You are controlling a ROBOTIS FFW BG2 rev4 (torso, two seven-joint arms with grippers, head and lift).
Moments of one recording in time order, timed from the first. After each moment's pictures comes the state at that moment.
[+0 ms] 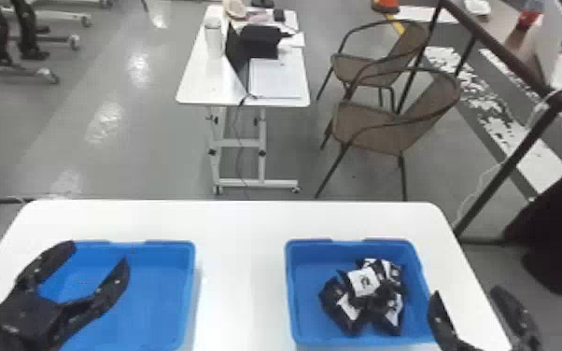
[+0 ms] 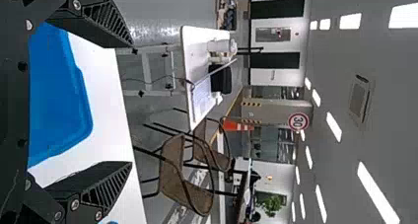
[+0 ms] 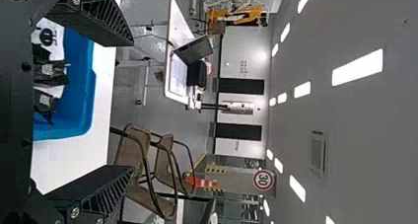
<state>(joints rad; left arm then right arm) 0.47 0.08 0.25 -1.89 0.11 0.00 -0.53 0.58 0.00 -0.31 -1.63 -0.12 -0.52 0.38</state>
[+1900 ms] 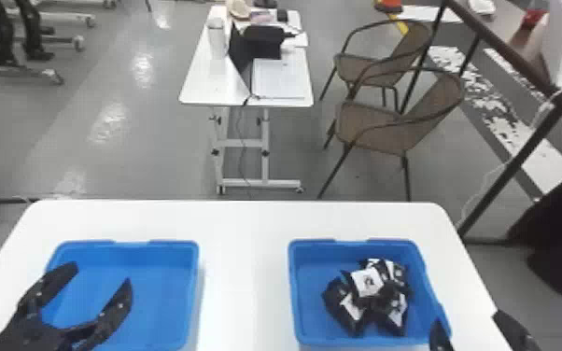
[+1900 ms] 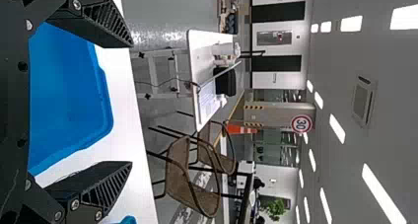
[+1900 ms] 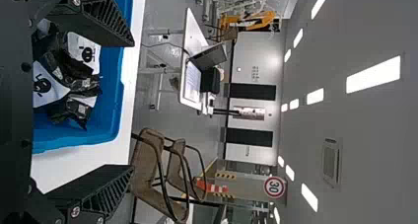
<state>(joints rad) 0.55 0.12 0.22 -1.87 0.14 -0.09 -0.48 0.65 0.00 -0.30 -1.62 -0.11 -0.56 0.38</state>
